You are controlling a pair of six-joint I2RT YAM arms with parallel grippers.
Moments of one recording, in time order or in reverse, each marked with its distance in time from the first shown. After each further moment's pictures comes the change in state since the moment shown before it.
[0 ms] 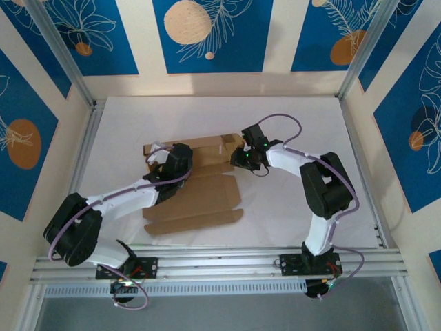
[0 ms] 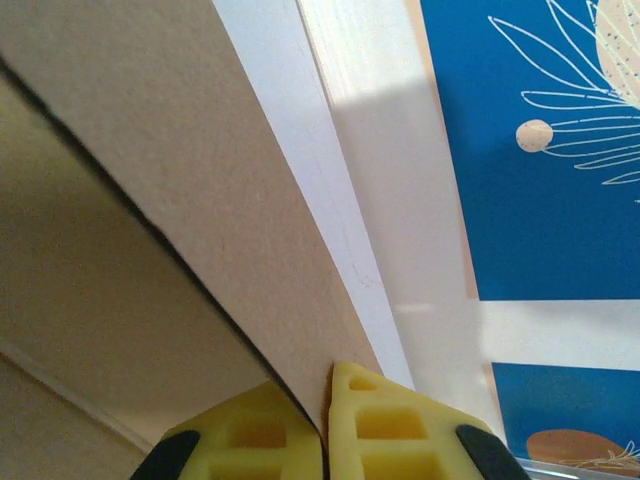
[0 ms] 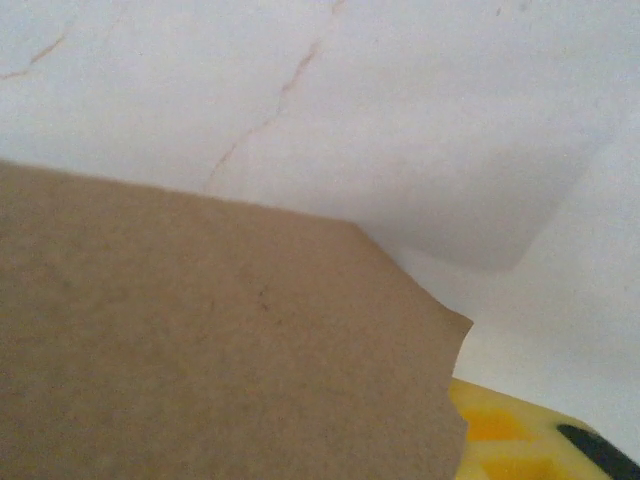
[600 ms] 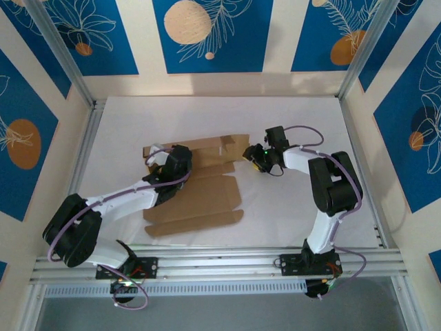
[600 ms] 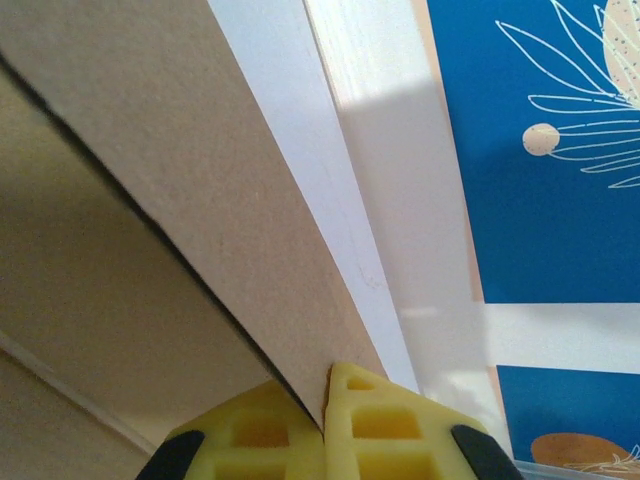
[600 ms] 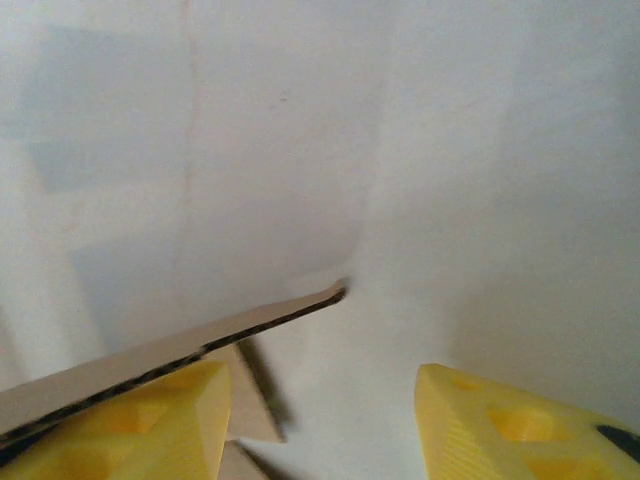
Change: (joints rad) left arm -0.001 -0.009 -0.022 0.005 -0.002 -0.003; right arm -0.199 -0.020 -0.159 0.233 -0.270 0.309
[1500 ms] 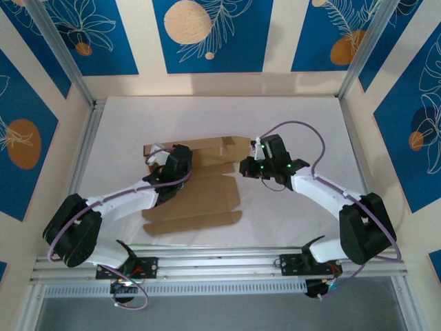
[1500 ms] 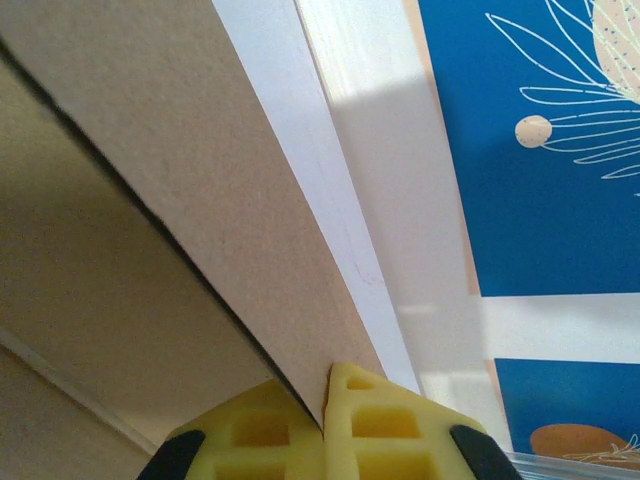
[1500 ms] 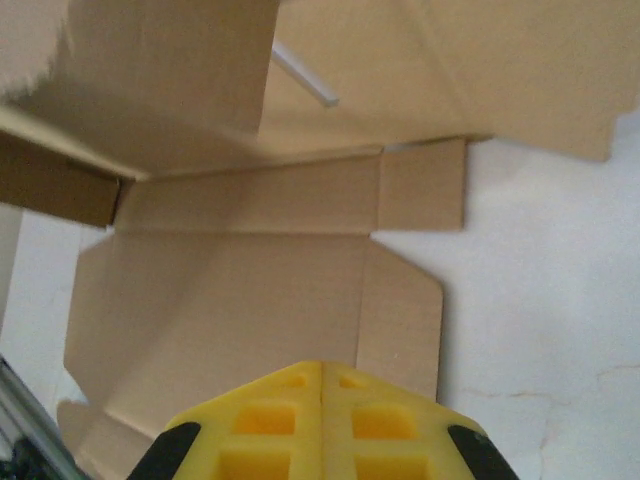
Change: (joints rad) left arm -0.005 0.000 0.000 0.014 0.000 0.026; right arm 0.201 -0.436 -0.172 -0.126 0.095 -0.373
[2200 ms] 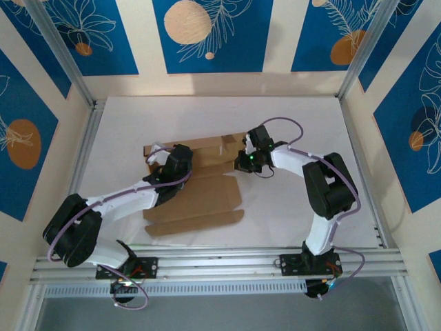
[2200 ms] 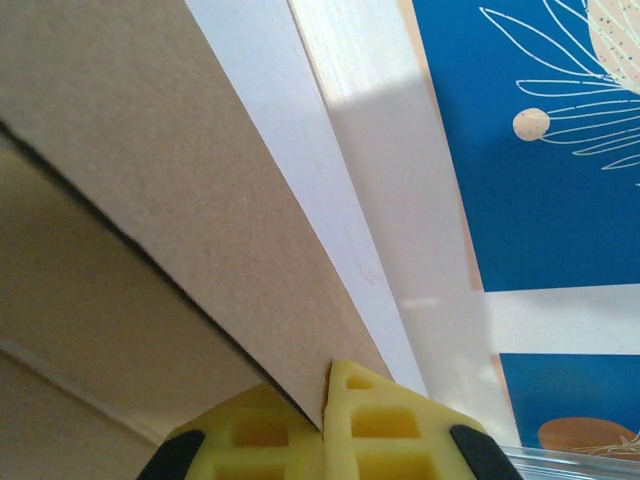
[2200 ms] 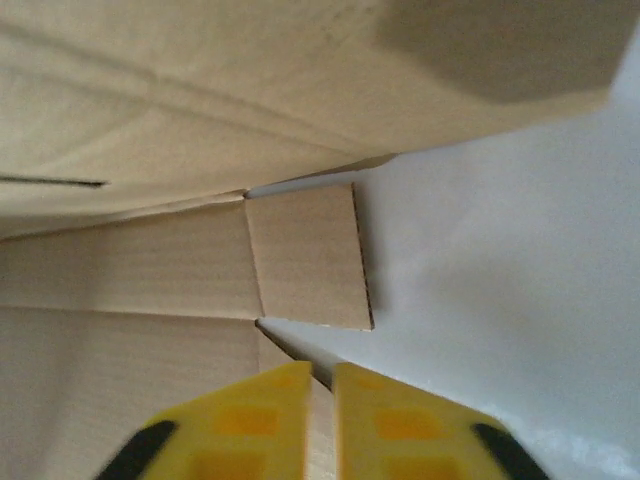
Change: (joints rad) left arm -0.002 0.001 0.000 0.008 0.000 0.029; right arm -0.062 0.472 0.334 -0.123 -0.034 0.001
